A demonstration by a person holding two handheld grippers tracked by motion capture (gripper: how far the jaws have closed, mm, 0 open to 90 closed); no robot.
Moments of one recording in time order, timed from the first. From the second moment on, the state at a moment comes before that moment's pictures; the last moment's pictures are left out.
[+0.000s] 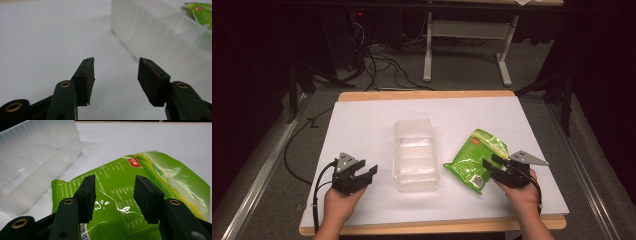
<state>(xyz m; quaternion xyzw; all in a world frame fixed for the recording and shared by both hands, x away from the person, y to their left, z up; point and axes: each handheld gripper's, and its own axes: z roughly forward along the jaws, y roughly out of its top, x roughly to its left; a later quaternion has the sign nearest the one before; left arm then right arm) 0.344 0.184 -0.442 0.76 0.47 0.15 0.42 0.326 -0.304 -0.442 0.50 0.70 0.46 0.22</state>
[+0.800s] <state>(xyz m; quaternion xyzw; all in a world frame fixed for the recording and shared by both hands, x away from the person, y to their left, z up) 0.325 0.153 -0.416 0.73 0.44 0.20 0.49 0.325 -0.303 -0.440 0.47 0.72 0.46 0.23</state>
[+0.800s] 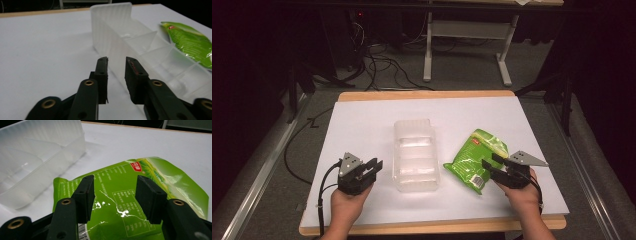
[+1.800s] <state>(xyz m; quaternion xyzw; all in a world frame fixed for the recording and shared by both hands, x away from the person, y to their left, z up) 0.326 0.103 -0.427 0.73 0.48 0.15 0.46 0.327 -0.306 -0.441 0.48 0.72 0.45 0.24</state>
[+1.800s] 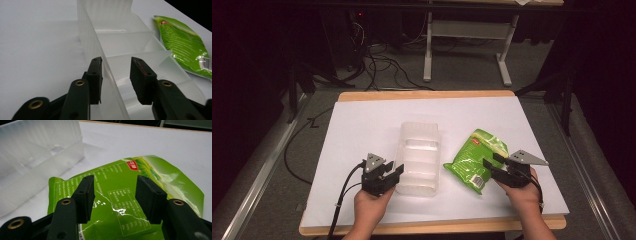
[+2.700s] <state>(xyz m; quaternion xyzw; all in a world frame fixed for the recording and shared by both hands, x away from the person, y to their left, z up) 0.307 0.107 -0.455 0.77 0.46 0.15 0.42 0.332 -0.323 -0.445 0.51 0.70 0.45 0.24</state>
